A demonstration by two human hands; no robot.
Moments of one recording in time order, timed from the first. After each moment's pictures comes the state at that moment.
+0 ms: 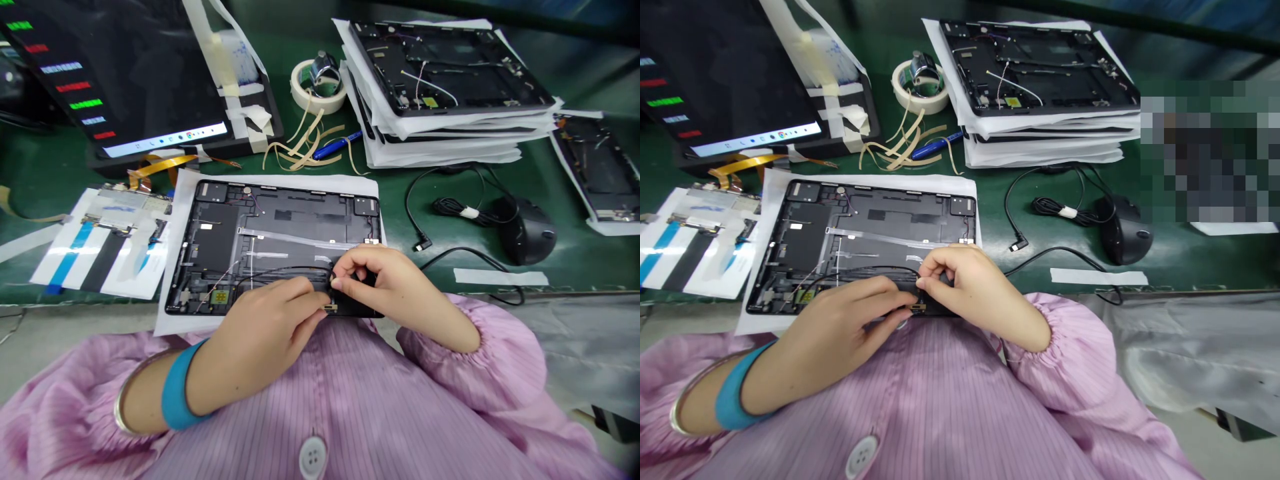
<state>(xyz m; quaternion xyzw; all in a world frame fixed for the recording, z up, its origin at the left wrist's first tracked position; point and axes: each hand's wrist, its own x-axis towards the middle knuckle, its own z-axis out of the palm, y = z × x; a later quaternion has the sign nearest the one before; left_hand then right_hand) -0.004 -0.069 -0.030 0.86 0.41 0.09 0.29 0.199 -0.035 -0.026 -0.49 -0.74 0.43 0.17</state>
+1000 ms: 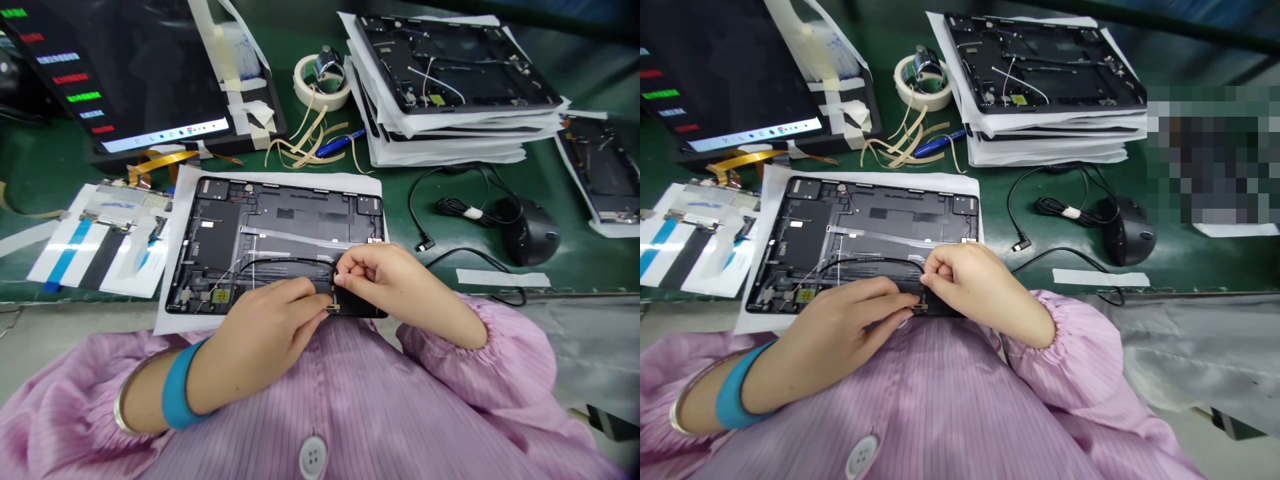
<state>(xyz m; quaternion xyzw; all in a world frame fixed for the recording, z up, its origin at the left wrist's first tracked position) -0.006 -0.069 -0.034 0.87 0.39 0.11 0.27 0.198 -0.030 -0.022 -0.51 -0.74 0.42 0.10</state>
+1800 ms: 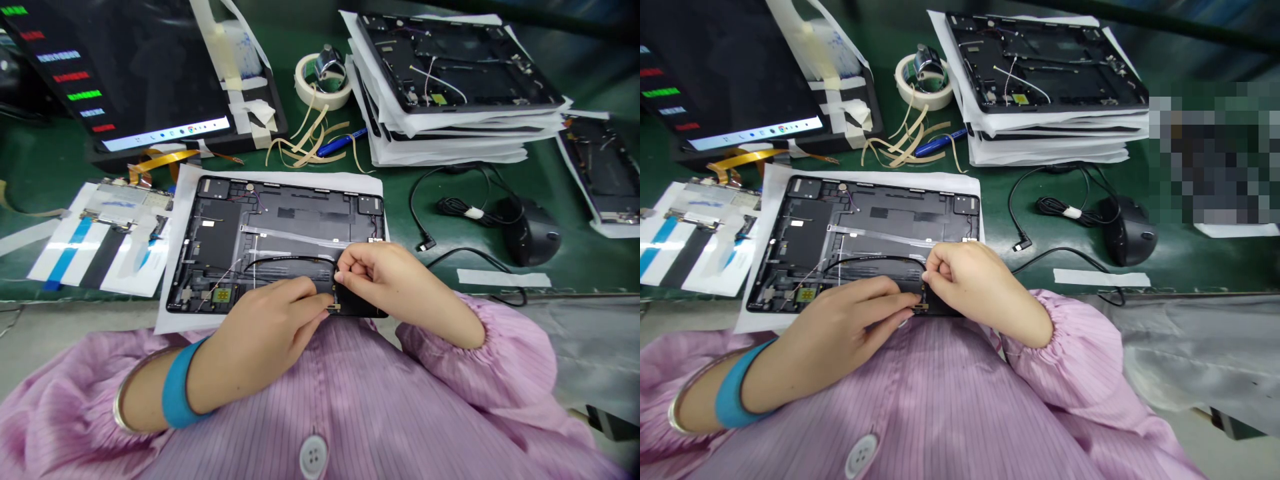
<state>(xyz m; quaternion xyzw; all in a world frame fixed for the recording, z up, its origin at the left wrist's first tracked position) -0.006 -0.068 -0.034 0.88 0.38 0.13 0.27 0.194 -0.028 -0.020 -0.53 -0.76 0.38 0.07</state>
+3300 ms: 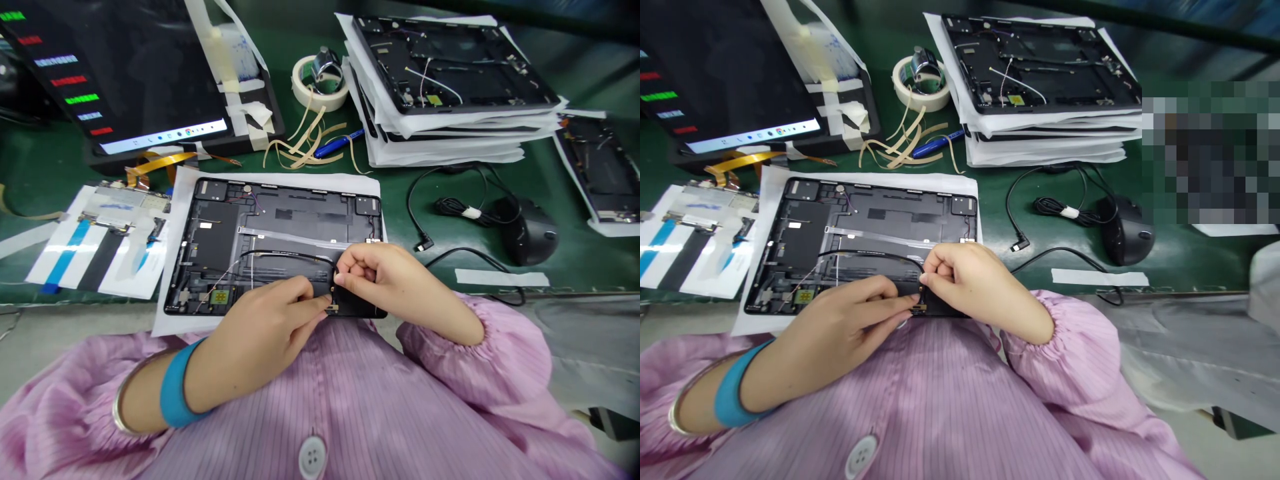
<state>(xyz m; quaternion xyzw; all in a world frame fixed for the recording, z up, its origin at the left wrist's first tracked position) -0.008 -0.069 -0.036 0.88 0.38 0.13 0.26 0.201 -0.030 -0.023 -0.51 -0.74 0.43 0.10</state>
